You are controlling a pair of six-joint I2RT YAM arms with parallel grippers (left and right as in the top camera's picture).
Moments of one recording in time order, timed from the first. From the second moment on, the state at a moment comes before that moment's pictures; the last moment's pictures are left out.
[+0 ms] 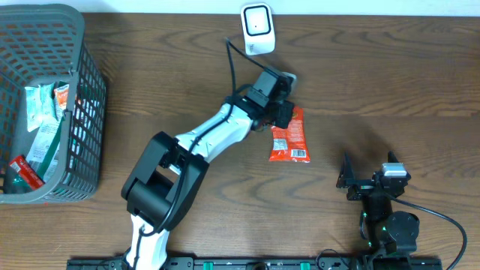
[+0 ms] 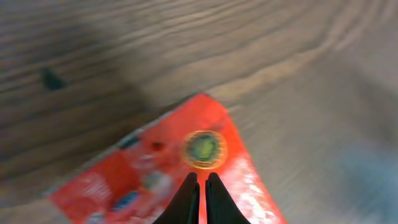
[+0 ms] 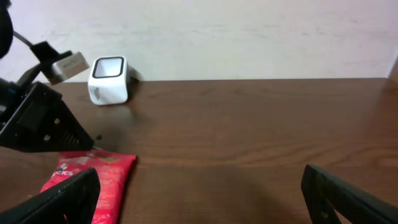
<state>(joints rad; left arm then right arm) -0.63 2.05 1.41 -0.26 0.25 -0.30 0.05 0.02 0.01 -0.07 0.02 0.05</state>
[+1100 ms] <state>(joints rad) -0.19 1.63 2.08 -1.17 -0.02 -0.29 0.05 0.02 0.01 -0.07 0.02 0.05</state>
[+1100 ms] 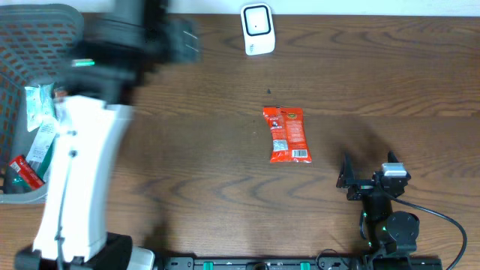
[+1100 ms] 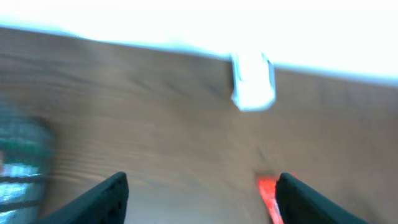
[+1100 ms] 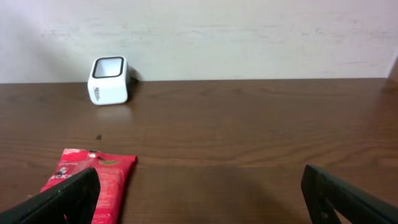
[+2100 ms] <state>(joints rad) 0.60 2.16 2.14 -1.26 -0.06 -0.18 0.05 0.02 0.01 -0.07 0.02 0.05</state>
